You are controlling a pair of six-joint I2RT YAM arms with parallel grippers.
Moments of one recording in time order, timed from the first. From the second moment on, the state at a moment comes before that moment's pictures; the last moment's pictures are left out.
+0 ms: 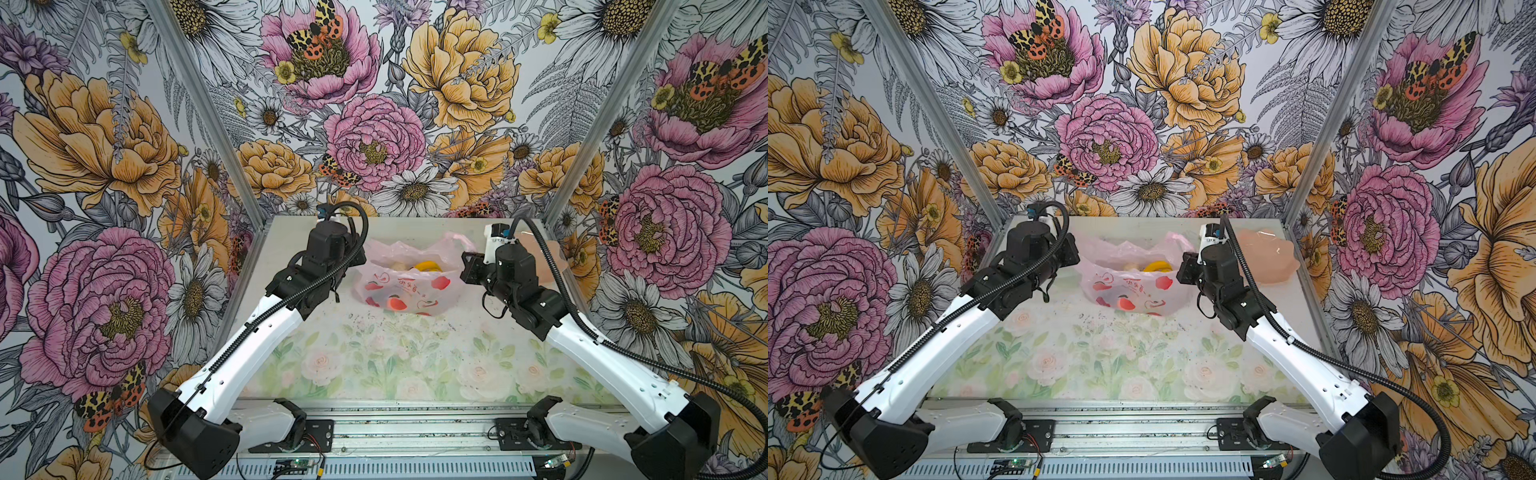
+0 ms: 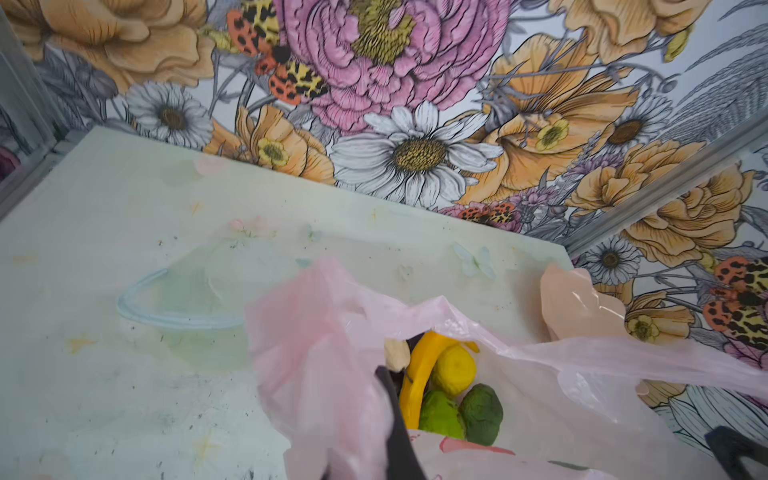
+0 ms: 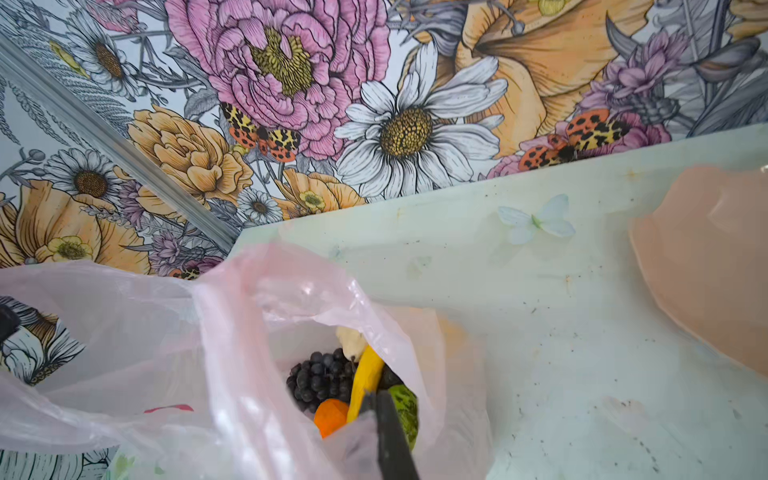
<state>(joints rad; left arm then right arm) -0.49 1.20 1.18 -0.45 -0.26 -0.56 0.52 1.13 0.94 -0.23 0.12 0.54</state>
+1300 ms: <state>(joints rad) -0.83 0.93 1.22 -0.74 -0.69 -0.69 0.56 1.19 0.67 0.12 0.08 0.65</state>
